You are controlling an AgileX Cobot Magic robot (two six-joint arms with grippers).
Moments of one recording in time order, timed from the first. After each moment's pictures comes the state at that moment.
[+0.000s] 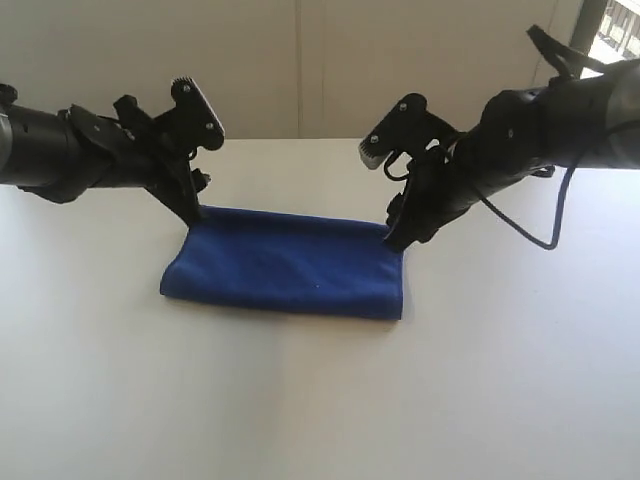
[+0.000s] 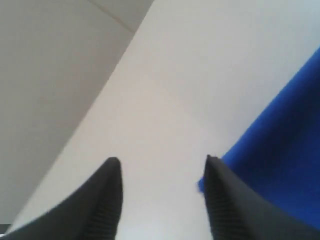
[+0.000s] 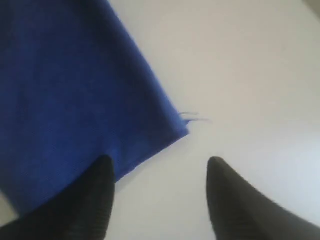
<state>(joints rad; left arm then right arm) -0.37 1.92 -1.26 -0.96 -0.04 1.70 0.22 1.83 -1.22 0.08 0.38 -0.60</state>
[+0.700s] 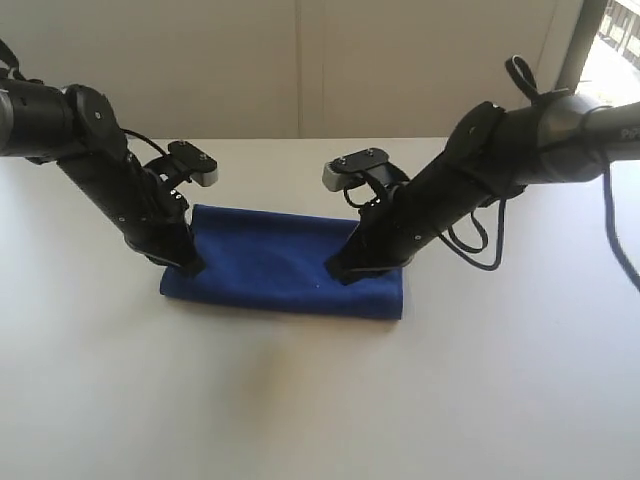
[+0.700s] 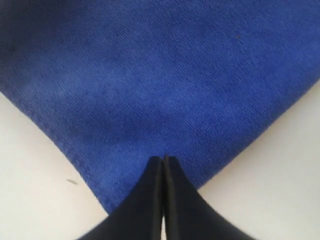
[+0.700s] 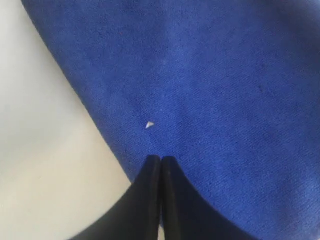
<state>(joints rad) -0.32 2.00 -1.42 -0.36 0.78 0.80 0.22 2.03 -1.33 0.72 0.68 -0.90</state>
